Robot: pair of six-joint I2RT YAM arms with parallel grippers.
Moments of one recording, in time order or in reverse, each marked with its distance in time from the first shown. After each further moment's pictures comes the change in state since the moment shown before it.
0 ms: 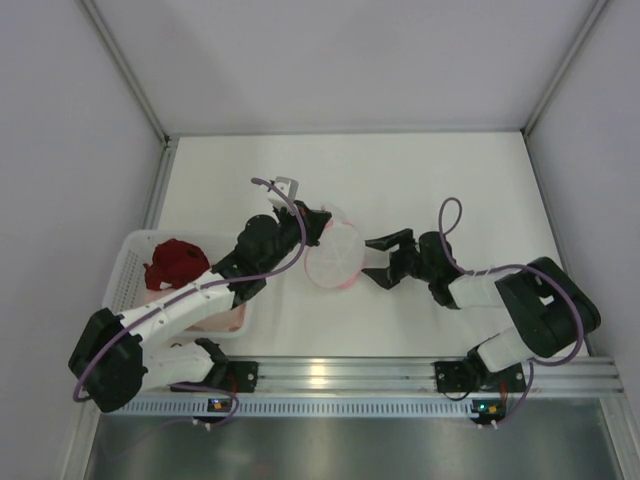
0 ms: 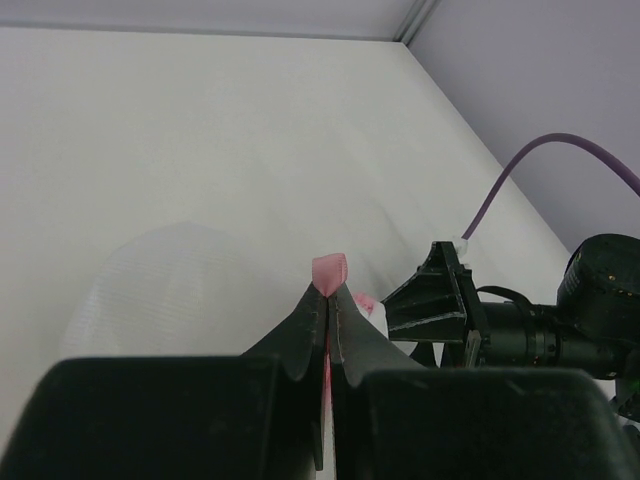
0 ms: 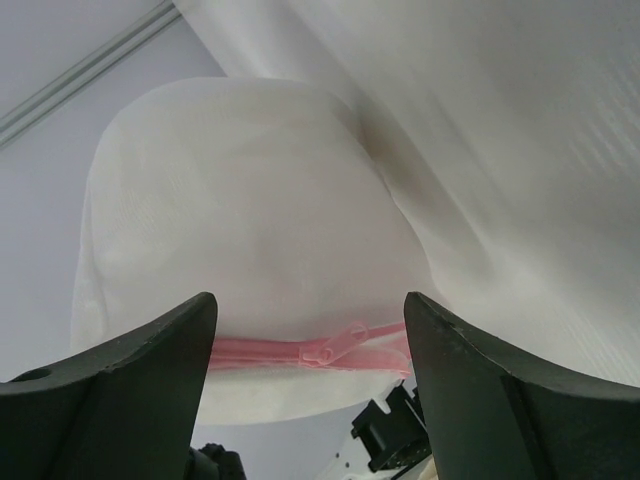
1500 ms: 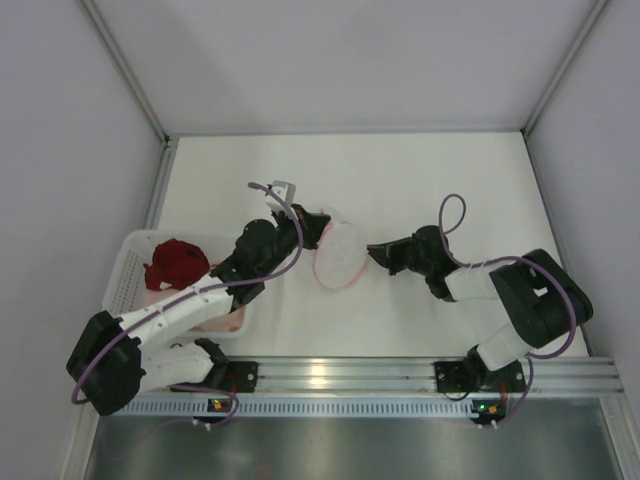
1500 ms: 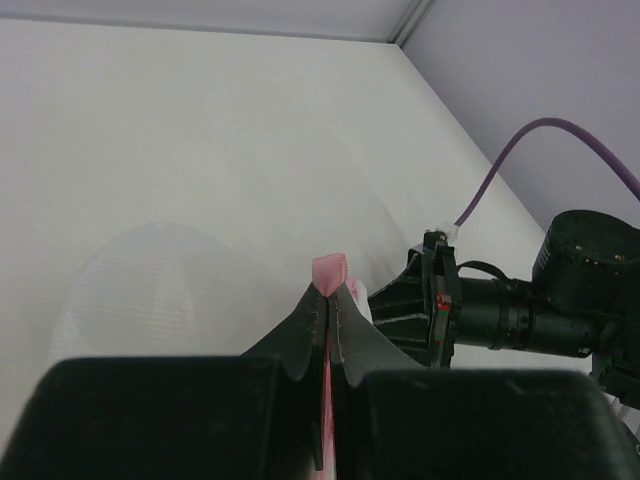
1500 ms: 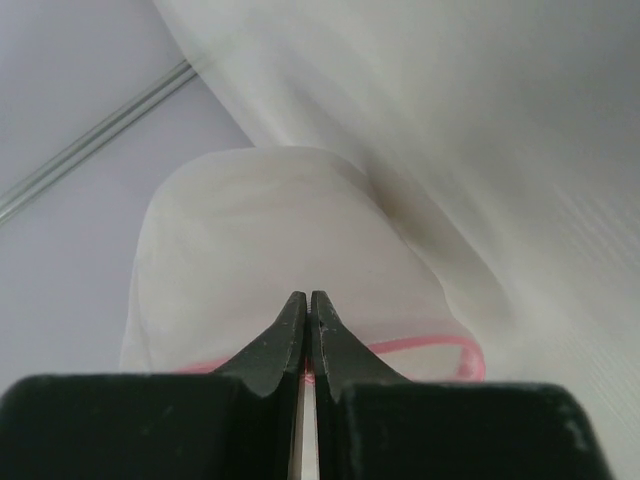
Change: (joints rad) left arm -0.004 -0.016 -0.034 0.030 -0.002 -0.026; right arm -0.016 0.056 0.050 -0.011 0.079 0.061
